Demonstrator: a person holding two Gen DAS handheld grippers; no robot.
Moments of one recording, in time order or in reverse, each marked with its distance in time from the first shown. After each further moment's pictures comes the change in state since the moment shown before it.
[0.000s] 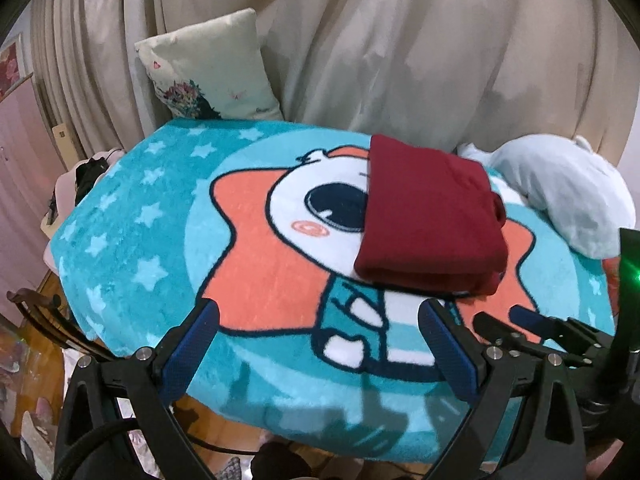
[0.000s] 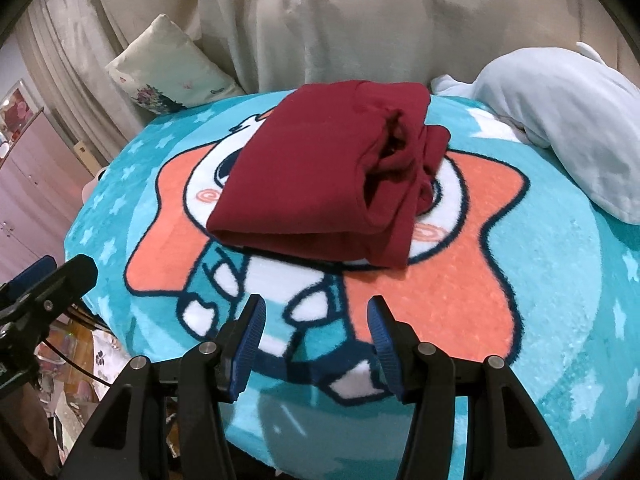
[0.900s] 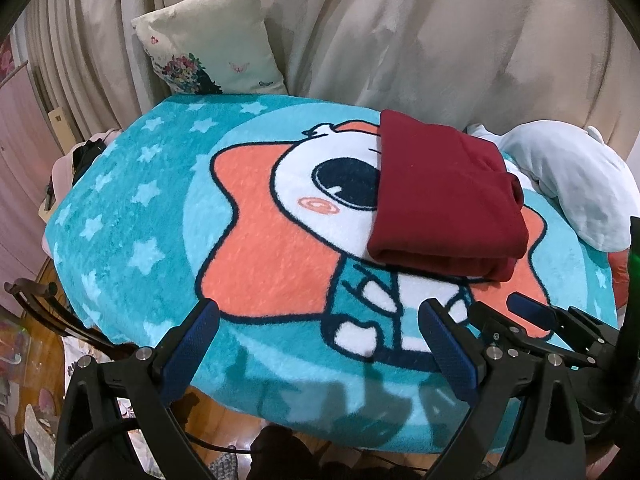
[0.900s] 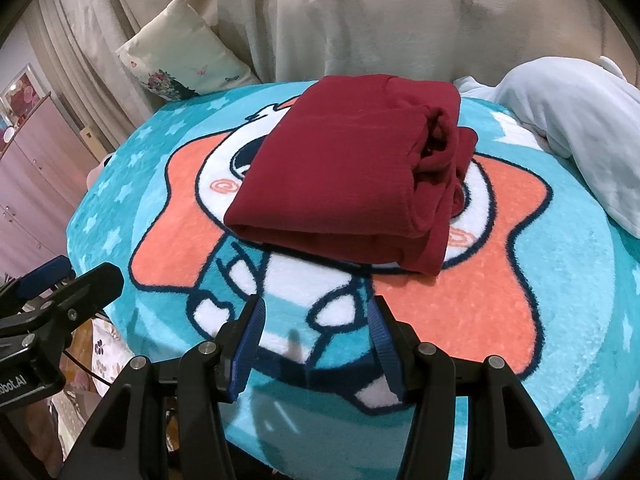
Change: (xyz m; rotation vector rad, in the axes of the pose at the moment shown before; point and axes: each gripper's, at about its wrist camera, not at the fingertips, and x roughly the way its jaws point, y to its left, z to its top) left arm 0.019 0.012 -0.002 -0.008 0.078 -0.008; right arm 0.014 0.022 0.003 -0.042 0.021 0.013
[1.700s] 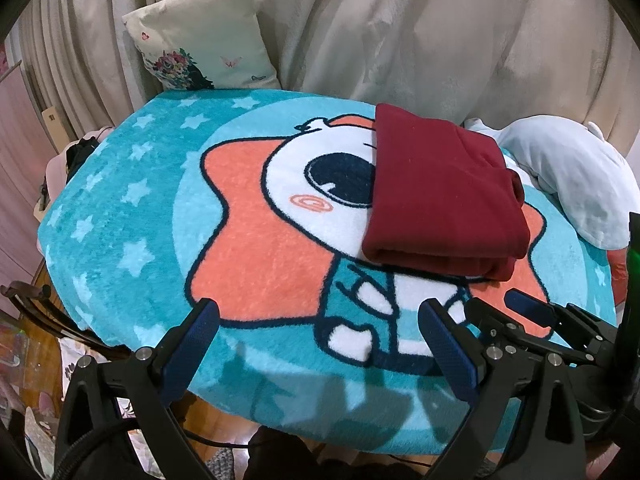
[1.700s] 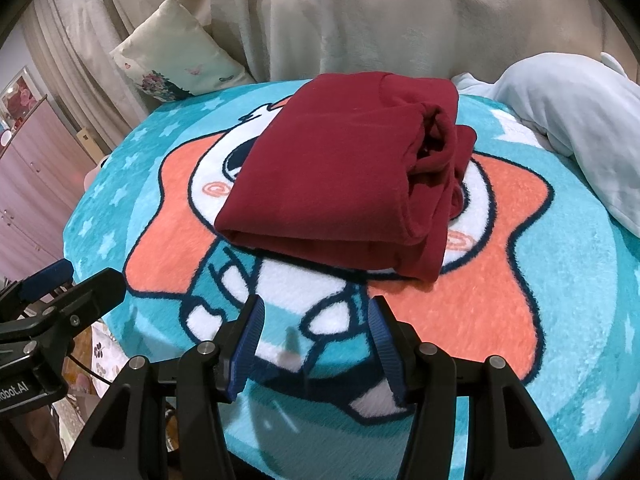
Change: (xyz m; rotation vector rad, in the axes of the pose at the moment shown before) left arm 0.009 -0.003 0.003 0.010 0.019 -0.015; right arm 0.007 -0.007 0.006 0.011 0.007 -0.002
